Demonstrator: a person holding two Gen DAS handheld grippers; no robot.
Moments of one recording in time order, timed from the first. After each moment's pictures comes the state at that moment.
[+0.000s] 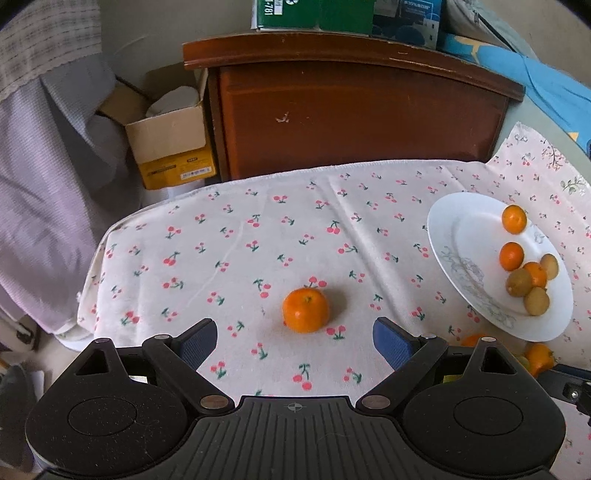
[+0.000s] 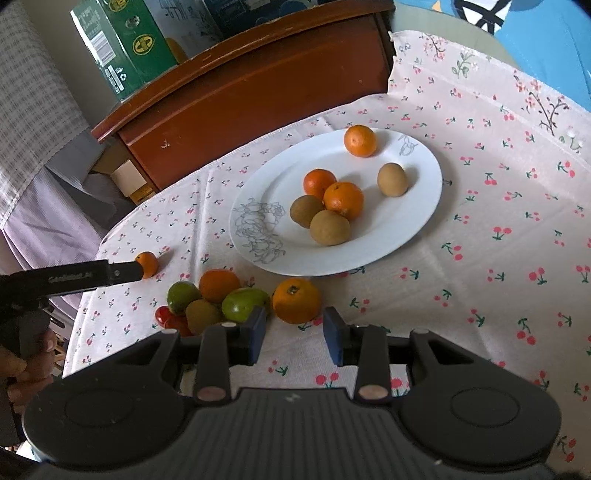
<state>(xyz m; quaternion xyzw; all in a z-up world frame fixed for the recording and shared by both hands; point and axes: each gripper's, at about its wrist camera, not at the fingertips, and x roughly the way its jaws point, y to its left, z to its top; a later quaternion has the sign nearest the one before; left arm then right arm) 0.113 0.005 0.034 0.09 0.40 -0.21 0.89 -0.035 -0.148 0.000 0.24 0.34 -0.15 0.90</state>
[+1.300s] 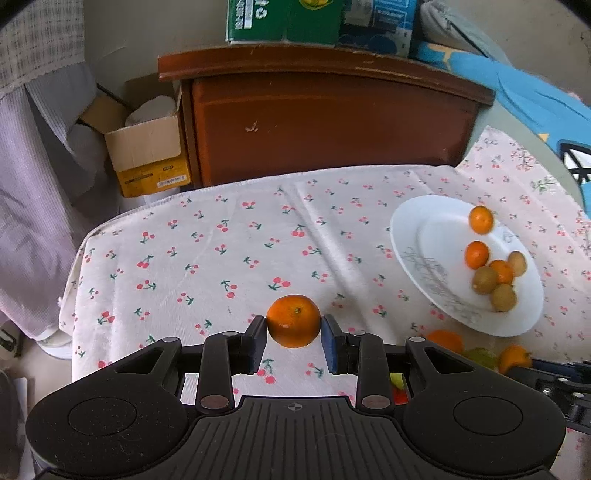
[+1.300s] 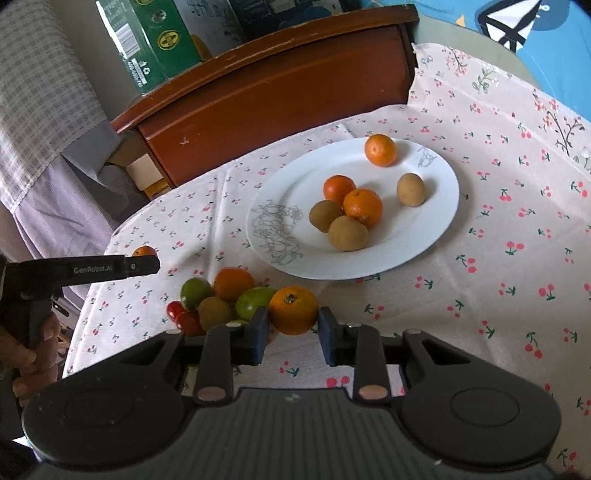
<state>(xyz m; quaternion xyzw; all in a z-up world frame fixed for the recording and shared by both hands) 0.092 0.000 0.043 0.08 0.38 -0.25 0.89 -0.036 -0.141 0.005 0.22 0.33 -0.12 0.91</state>
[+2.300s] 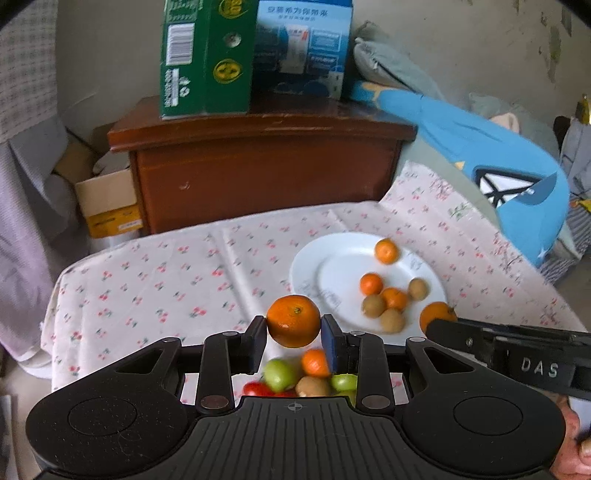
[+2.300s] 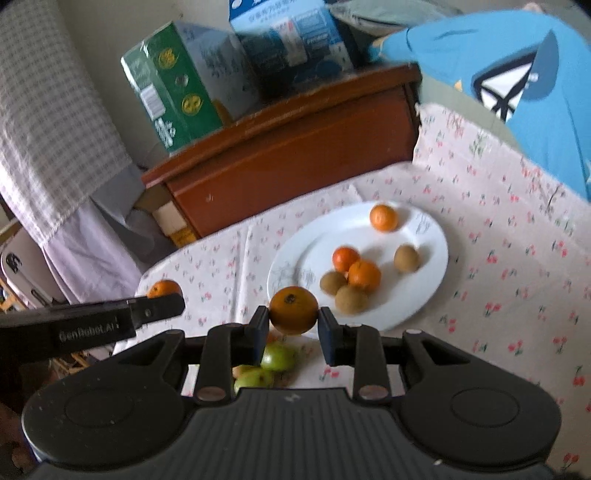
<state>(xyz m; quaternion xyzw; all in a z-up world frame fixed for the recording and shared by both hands) 0.024 -0.035 0.099 0.06 0.33 -0.30 0.89 -0.057 -0.157 0.056 0.22 0.27 -0.11 0.93</state>
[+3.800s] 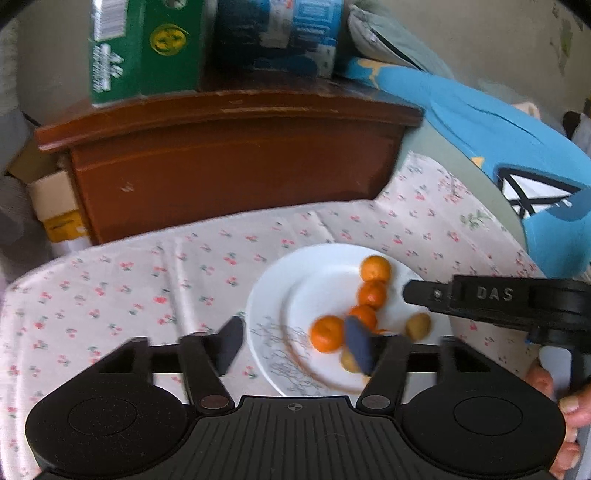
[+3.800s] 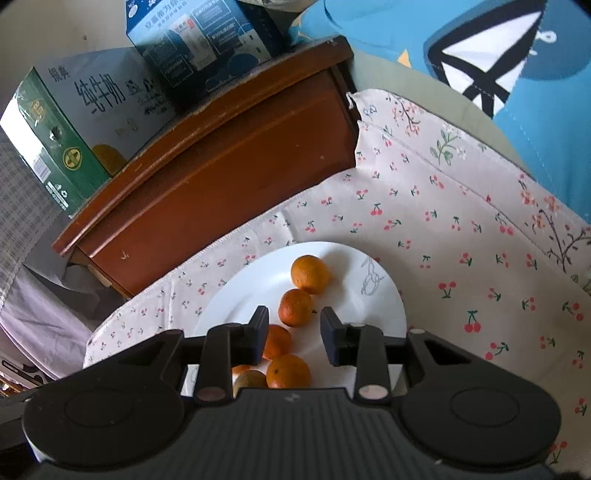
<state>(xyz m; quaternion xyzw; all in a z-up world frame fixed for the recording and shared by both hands) 0.074 -0.110 0.074 0.07 0.36 -0.29 0.89 0.018 -0.257 0.038 0.29 0.29 -0.16 0.90</state>
